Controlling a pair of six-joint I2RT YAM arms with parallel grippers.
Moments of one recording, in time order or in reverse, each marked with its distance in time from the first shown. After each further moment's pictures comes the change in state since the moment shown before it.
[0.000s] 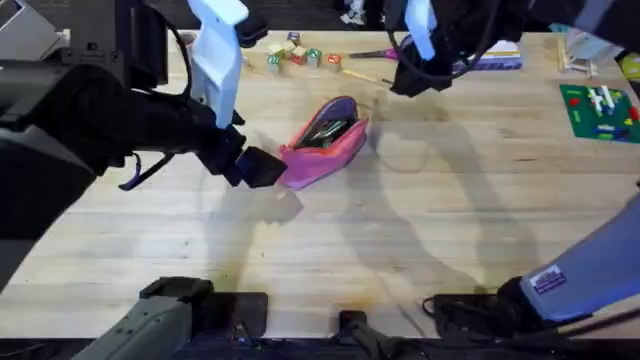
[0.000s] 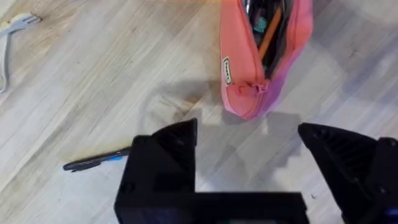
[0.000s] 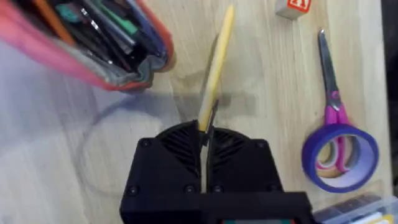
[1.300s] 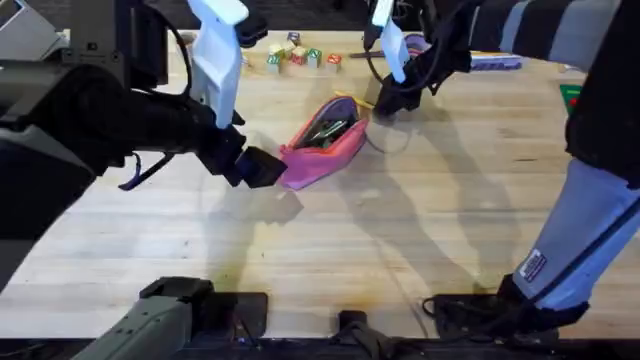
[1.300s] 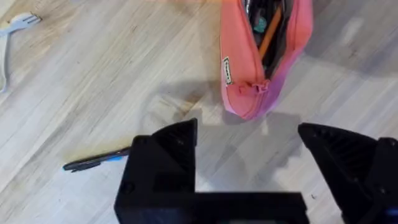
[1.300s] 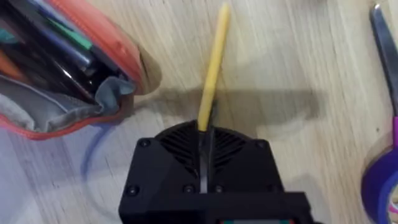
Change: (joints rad) left arm 0.000 0.000 0.000 0.000 0.000 0.000; right arm -0.001 0.261 0.002 0.168 -0.059 0.170
